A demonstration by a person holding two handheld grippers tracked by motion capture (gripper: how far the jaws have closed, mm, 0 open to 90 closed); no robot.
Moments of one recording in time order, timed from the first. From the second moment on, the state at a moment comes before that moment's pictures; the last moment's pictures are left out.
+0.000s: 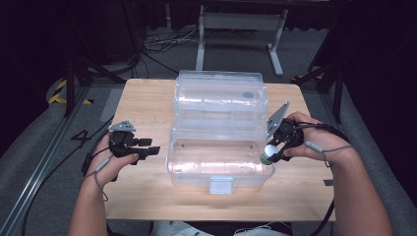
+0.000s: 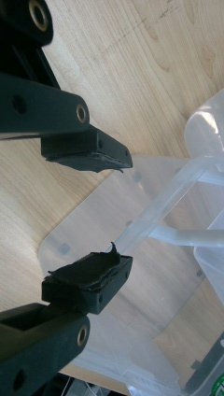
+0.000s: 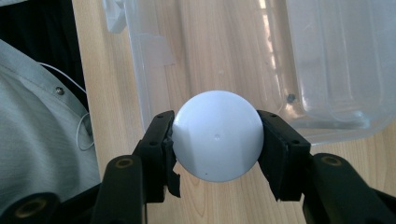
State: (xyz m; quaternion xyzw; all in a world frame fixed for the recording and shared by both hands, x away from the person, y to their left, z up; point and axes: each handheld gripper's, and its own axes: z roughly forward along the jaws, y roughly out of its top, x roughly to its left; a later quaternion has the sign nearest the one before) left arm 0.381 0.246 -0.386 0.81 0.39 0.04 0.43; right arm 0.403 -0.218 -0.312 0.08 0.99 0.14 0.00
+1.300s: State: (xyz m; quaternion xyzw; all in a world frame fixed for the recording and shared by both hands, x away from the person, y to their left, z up) left arm 0.383 0.251 -0.391 0.80 0.40 0.05 0.44; right arm 0.415 -0.190 -0.375 0.07 0.99 0.09 -0.03
